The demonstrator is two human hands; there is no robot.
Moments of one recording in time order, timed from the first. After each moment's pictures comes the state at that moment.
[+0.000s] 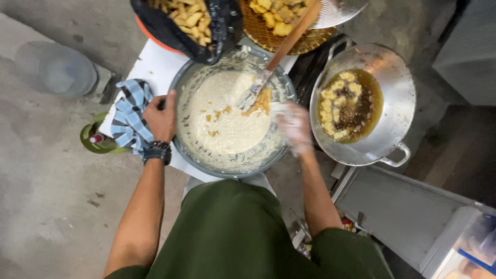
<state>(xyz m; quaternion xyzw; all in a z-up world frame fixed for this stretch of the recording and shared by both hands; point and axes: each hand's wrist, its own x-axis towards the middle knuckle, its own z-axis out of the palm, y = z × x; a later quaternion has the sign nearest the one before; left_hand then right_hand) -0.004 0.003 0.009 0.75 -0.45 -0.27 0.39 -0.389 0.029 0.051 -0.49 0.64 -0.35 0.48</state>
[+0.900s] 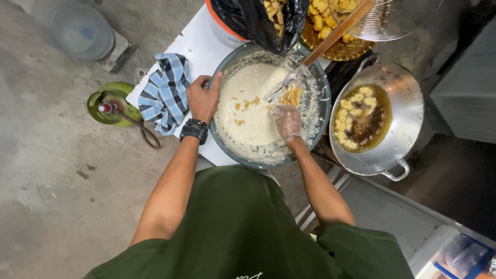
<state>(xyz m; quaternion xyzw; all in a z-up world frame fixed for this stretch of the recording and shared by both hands) 0.000 0.003 0.039 0.76 -0.40 -0.33 0.40 -0.312 0.039 -0.085 -0.63 0.68 -0.23 0.30</state>
